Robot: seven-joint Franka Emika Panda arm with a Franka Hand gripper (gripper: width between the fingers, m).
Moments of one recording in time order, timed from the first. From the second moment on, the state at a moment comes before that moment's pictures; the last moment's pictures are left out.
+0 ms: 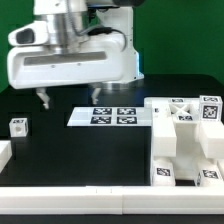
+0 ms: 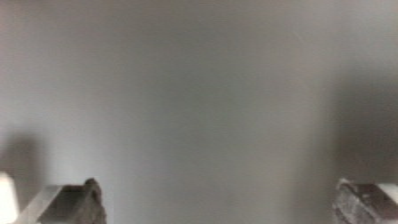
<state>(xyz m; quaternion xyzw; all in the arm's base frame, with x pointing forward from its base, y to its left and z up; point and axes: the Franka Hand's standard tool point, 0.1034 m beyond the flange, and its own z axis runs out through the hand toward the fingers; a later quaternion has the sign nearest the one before) 0.438 -0.141 0.069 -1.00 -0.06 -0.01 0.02</state>
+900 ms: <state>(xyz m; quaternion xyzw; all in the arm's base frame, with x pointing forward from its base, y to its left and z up) 0.409 -0.204 0.045 -1.00 -0.06 0.01 0.01</state>
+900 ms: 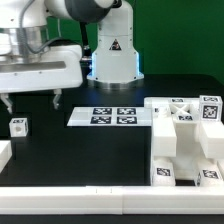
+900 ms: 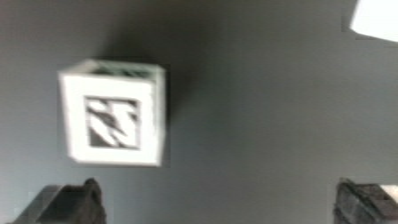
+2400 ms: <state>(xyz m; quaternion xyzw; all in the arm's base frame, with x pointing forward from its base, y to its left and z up) 0.432 -0.167 0.023 -0.99 -0.14 0.00 -0.02</state>
